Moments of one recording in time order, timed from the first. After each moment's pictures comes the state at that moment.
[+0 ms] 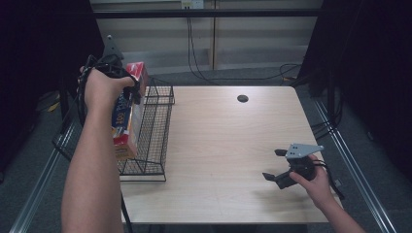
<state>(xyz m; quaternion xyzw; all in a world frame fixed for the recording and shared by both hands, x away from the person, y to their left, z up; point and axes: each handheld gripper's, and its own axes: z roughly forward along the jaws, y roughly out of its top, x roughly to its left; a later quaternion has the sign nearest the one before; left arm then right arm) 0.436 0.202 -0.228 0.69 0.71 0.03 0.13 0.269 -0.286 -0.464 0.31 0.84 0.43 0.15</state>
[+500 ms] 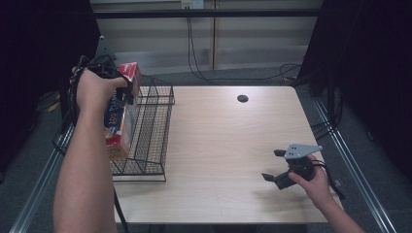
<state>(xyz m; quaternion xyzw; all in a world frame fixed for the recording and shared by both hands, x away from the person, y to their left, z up) 0.436 0.220 -0.228 0.69 0.71 0.04 0.12 0.269 -0.284 -0.465 0.31 0.84 0.43 0.15</state>
